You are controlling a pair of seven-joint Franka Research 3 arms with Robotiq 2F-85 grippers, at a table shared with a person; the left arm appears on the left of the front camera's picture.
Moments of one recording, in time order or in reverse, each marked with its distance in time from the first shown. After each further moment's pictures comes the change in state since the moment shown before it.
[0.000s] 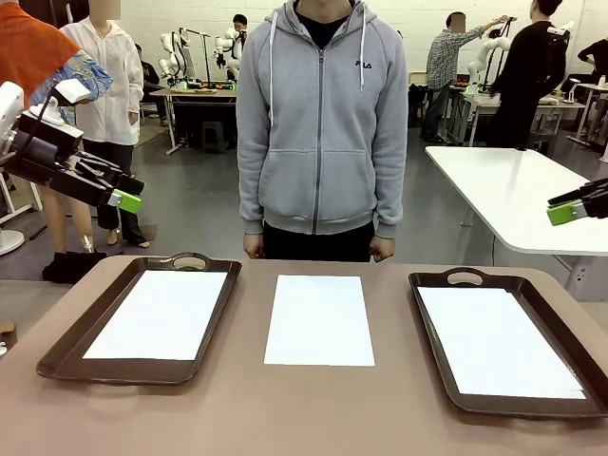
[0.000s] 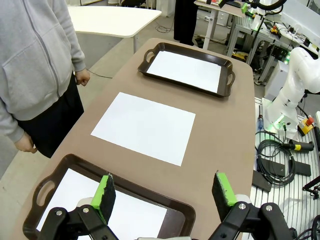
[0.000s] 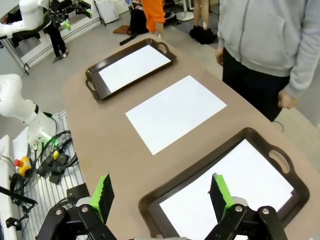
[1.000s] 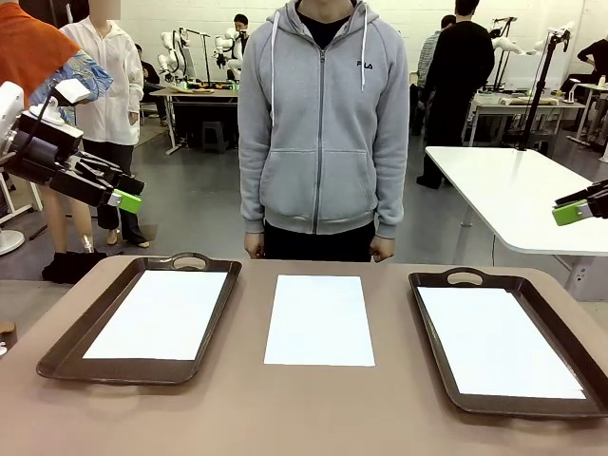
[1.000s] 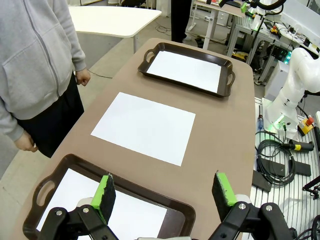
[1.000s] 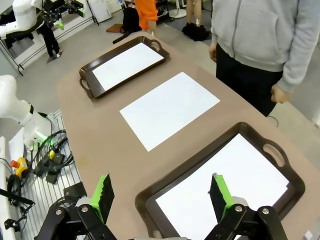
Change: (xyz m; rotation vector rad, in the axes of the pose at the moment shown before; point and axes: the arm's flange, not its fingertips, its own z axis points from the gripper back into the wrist) left arm 0.000 0.000 0.000 0.000 0.000 0.000; right arm -0.002 0.000 0.005 -0.030 0.011 -0.012
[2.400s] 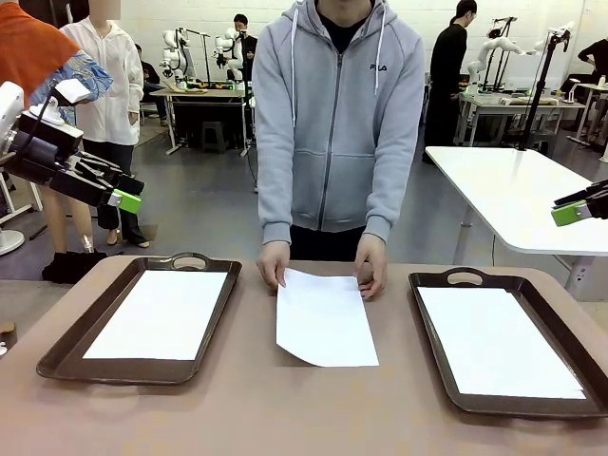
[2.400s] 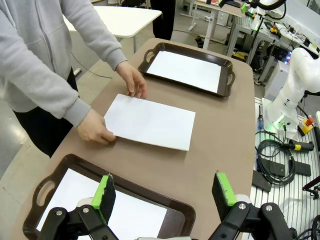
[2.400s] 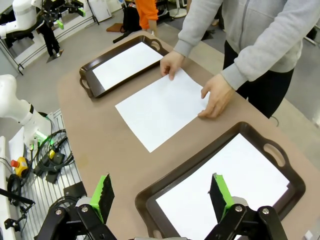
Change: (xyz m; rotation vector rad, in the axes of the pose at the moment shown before) left arm 0.000 0.000 0.000 0.000 0.000 0.000; right arm 0.000 0.000 -0.001 0.001 0.003 0.000
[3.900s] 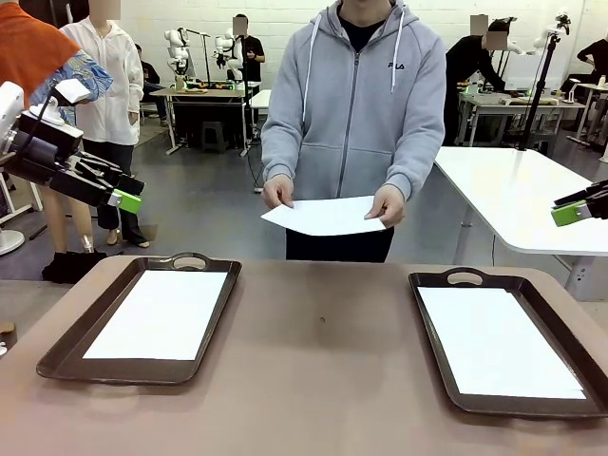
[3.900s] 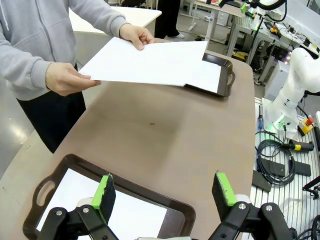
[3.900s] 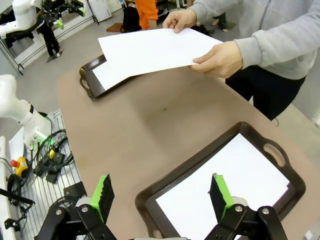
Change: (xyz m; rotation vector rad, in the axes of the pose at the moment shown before) left arm 0.000 0.000 0.000 0.000 0.000 0.000; right arm 0.000 0.000 0.000 0.000 0.000 0.000
